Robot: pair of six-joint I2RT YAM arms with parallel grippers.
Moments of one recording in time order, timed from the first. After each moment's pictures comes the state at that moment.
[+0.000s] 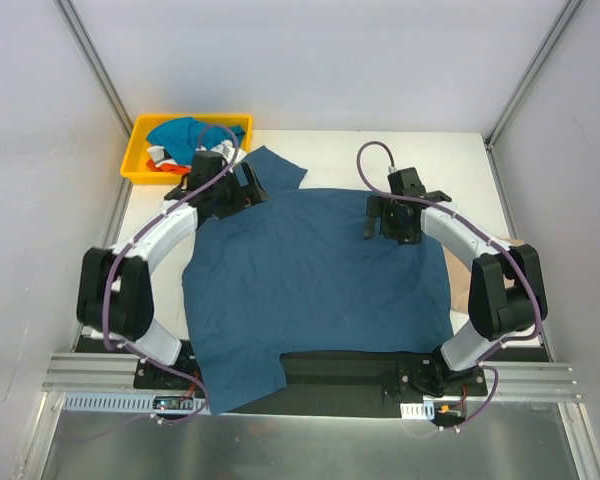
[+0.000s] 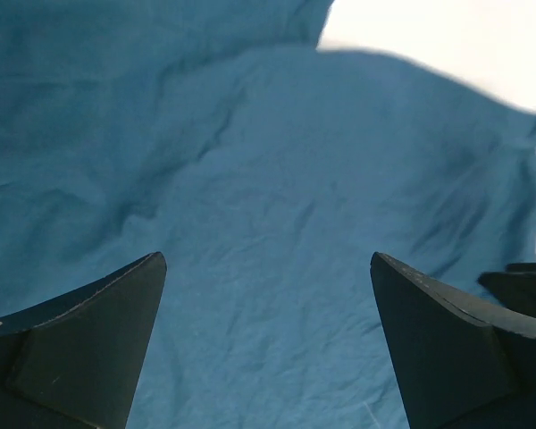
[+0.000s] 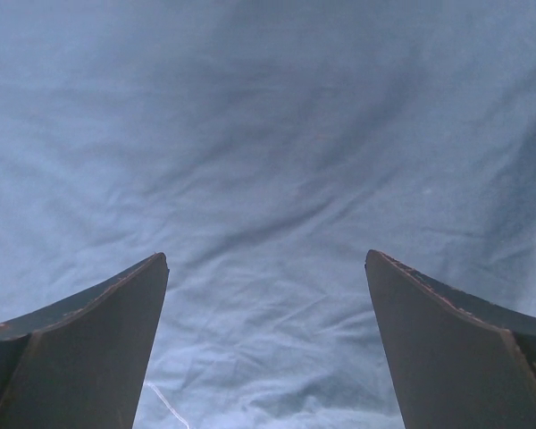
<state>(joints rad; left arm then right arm) -0.24 1.51 1.11 -0.27 0.20 -0.61 0.34 1.60 1.14 -0.62 0.01 0.36</state>
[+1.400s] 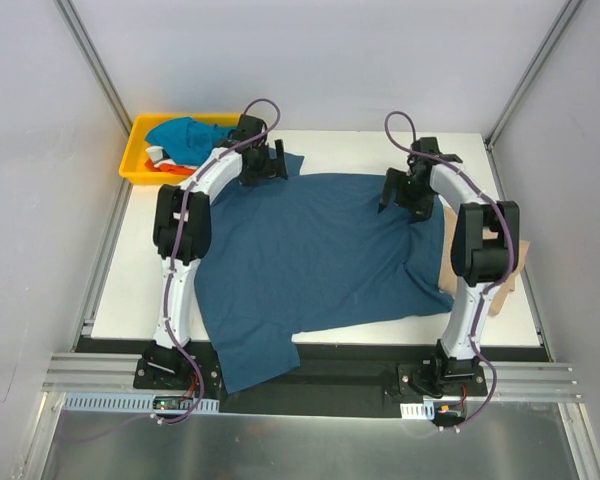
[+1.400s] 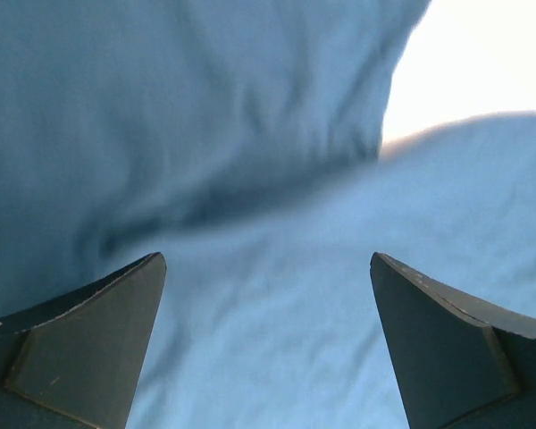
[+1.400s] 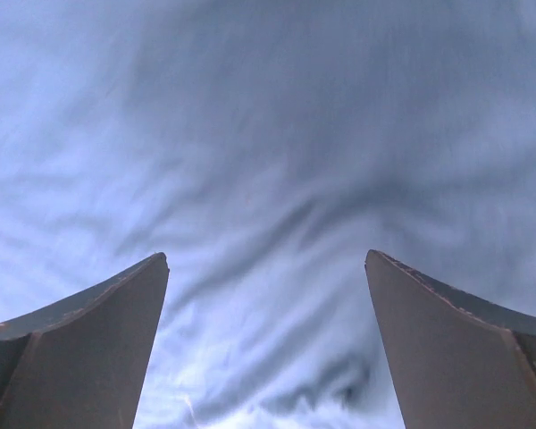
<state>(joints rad) -0.29 2.36 2.04 -0.59 0.15 -0.44 0.11 2.07 1.63 -0.80 -0.13 0.34</state>
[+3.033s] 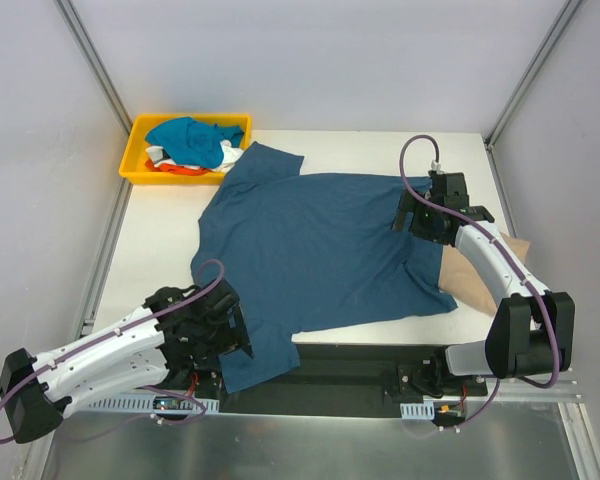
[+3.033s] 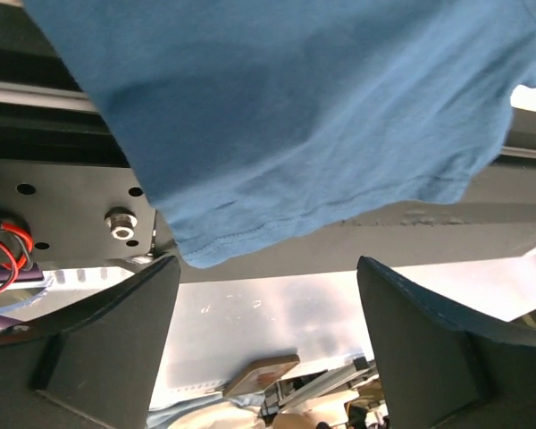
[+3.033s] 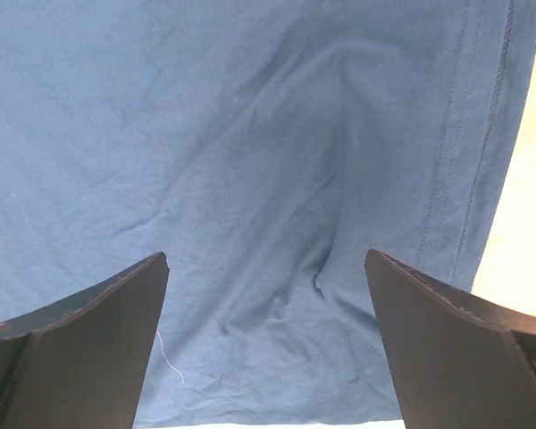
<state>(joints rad) -0.90 0.77 0.53 -1.12 0.21 -1.26 0.14 1.37 1.01 -0.55 -0.04 0.35</state>
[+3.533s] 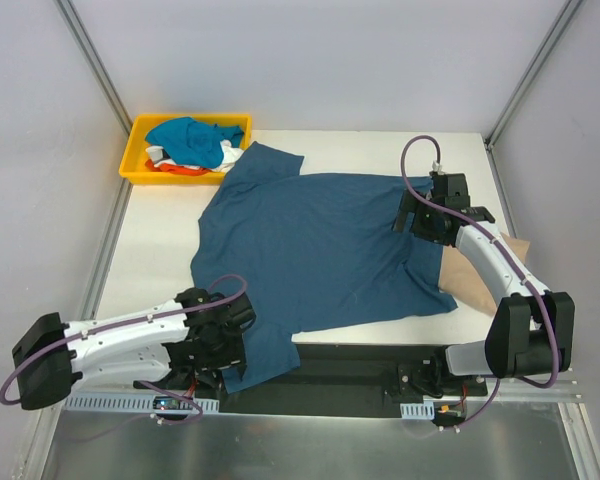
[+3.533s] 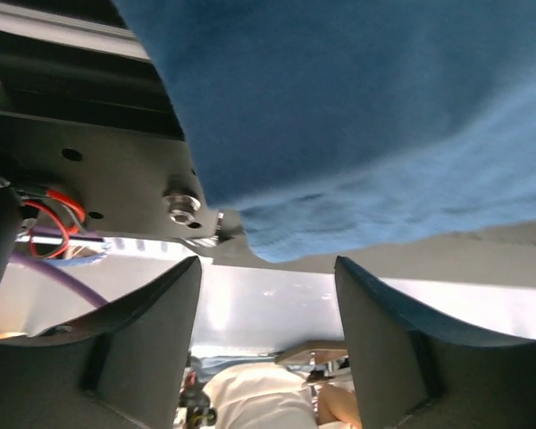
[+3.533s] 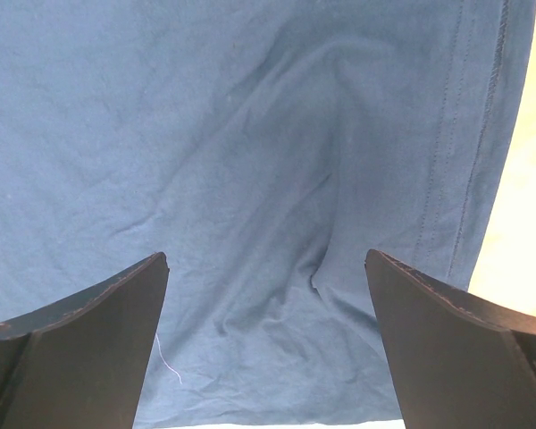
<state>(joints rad) -1.05 0.96 0.50 -1.13 0.23 -1.30 0.13 1.37 1.00 -0.55 -0.05 0.35</state>
